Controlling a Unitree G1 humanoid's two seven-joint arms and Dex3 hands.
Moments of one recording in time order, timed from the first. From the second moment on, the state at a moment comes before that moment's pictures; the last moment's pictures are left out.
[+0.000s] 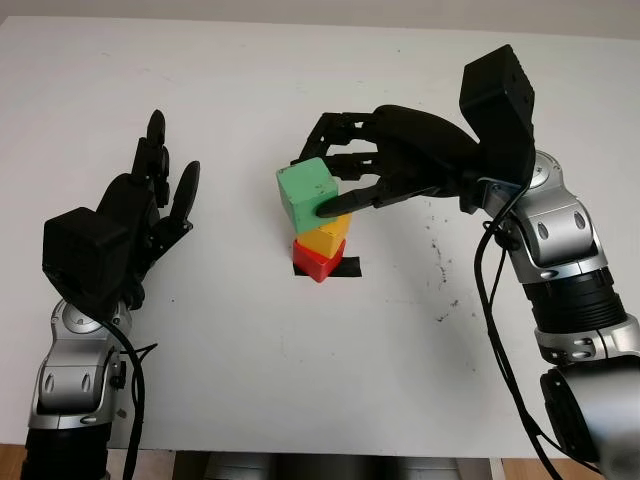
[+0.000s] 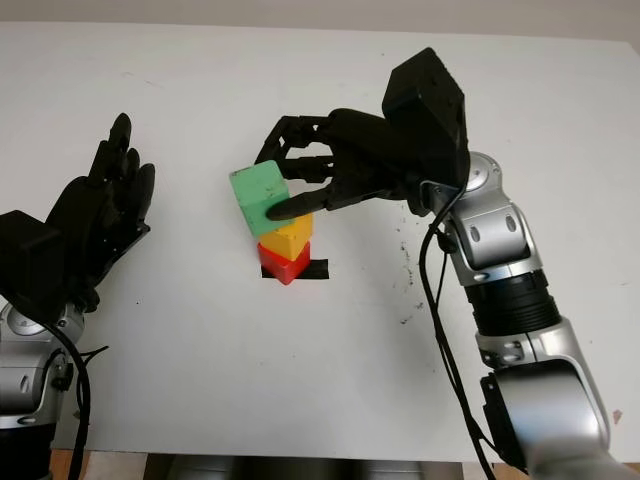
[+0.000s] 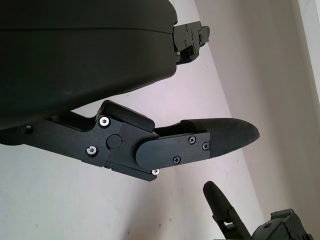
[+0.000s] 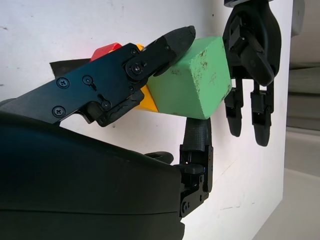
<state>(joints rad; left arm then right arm) -0.25 0.34 0.18 -0.17 -0.05 0.25 -0.14 -0.84 -0.44 0.14 0.16 0.10 0.46 0.75</state>
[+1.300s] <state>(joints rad) -0.25 0.34 0.18 -0.16 -0.06 0.25 -0.16 -0.83 -0.52 0.14 0.15 0.08 0.50 0.82</state>
